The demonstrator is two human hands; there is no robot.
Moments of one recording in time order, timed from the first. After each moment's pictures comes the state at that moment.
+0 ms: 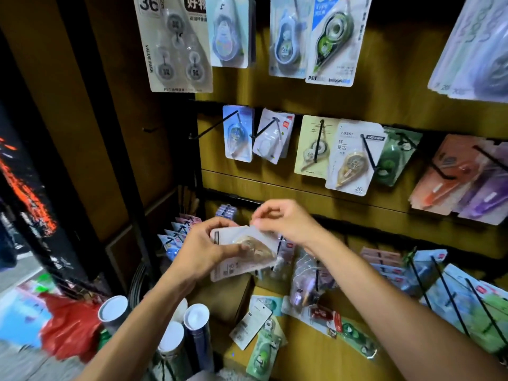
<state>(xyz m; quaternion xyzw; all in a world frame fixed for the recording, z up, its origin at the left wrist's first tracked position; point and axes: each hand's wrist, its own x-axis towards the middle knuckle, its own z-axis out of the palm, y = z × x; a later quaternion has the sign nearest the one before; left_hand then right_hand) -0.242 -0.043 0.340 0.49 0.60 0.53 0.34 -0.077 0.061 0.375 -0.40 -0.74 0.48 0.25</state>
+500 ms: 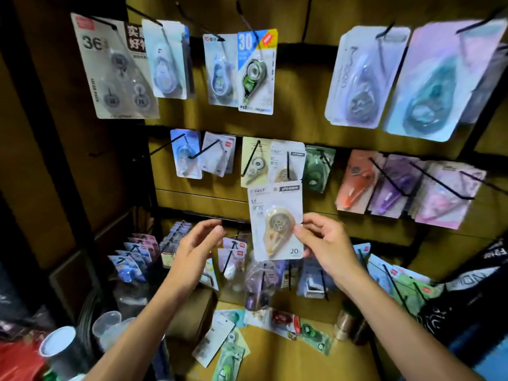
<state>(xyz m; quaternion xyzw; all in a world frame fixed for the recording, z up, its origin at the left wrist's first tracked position) -0.158 -0.040 0.353 0.49 0.52 0.60 0.36 0.083 0.001 0.391 -0.41 -0.66 0.39 0.48</state>
